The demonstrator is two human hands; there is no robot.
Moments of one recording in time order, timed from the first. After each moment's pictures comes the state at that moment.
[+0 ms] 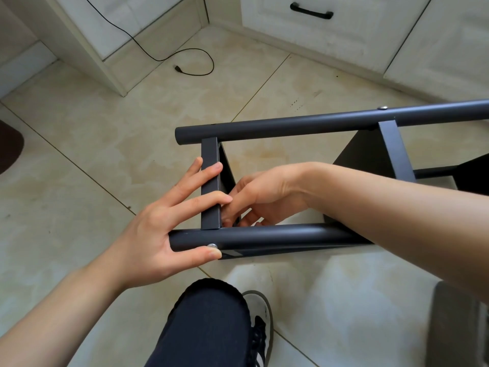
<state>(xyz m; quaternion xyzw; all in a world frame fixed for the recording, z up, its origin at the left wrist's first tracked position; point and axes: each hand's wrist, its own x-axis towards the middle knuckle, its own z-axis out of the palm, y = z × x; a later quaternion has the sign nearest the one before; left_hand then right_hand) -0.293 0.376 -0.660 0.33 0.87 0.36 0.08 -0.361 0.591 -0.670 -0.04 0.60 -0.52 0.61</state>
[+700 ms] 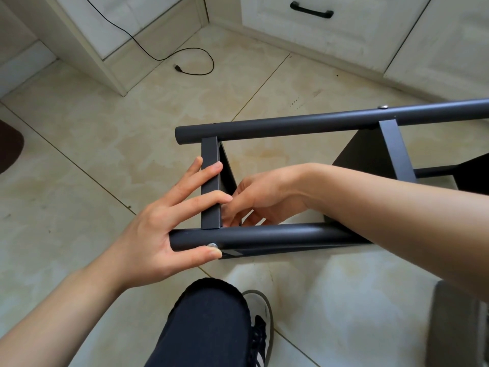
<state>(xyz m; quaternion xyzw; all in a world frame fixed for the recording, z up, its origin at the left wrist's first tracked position) -0.293 0.376 -0.661 0.33 0.87 0.36 0.08 -0.358 0.589 -0.671 -0.04 0.63 -0.49 0.60</state>
